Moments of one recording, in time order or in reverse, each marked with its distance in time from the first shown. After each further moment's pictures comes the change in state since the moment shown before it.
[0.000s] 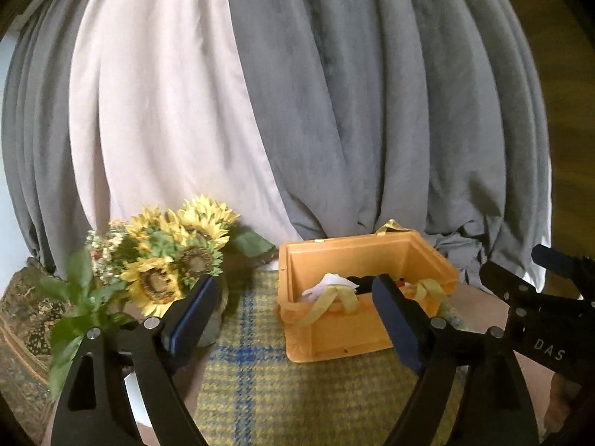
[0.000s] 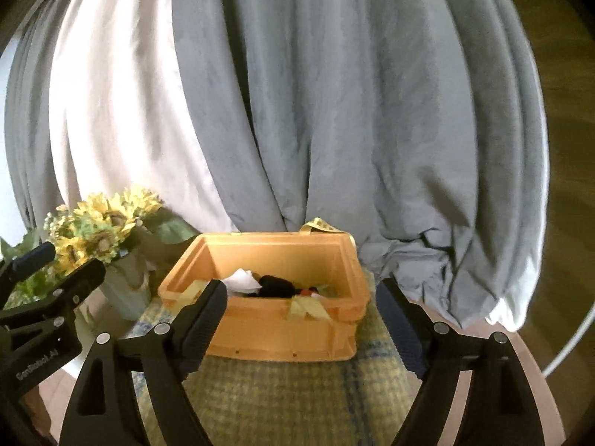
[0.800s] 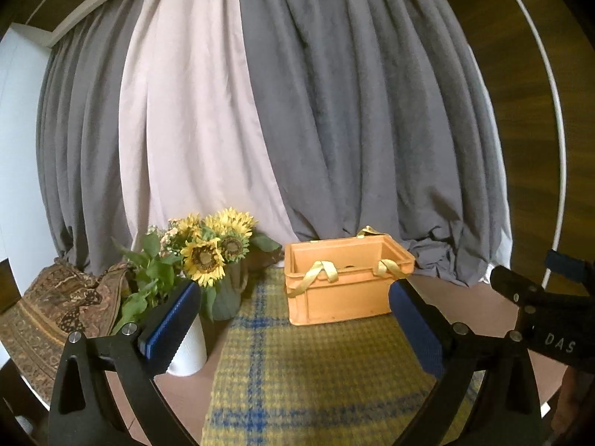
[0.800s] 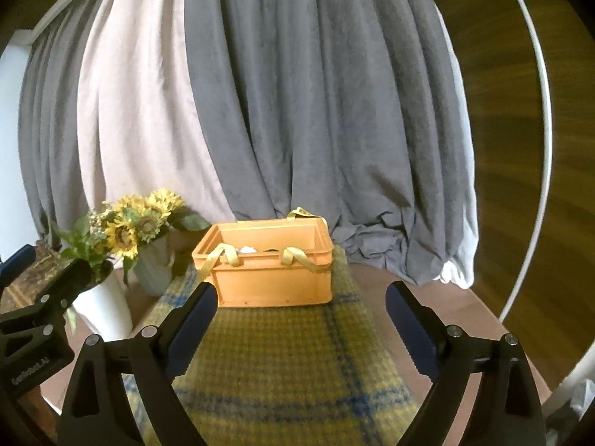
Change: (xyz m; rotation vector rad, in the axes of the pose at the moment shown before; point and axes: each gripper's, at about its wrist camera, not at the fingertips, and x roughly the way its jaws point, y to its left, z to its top) left arm -0.181 -0.020 -0.053 0.001 -0.103 0.027; right arm -0.170 0.004 -0.062 0.043 -0.060 -0.045
